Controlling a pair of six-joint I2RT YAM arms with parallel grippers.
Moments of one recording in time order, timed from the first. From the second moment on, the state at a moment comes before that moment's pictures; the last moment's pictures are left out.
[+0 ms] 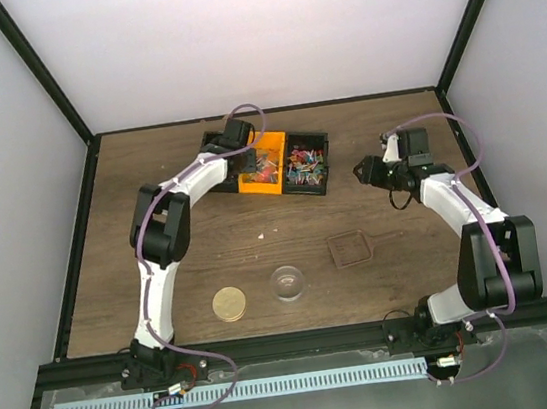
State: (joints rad) left arm -0.44 2.26 1.78 -0.44 -0.19 -0.24; right arm 0.03 1.43 0.90 -0.27 -0.39 0.37
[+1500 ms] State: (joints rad) left arm -0.87 1.39 0.96 -0.77 0.15 -0.33; right arm 0.04 1.46 0.85 -0.25 -0.45 0.40
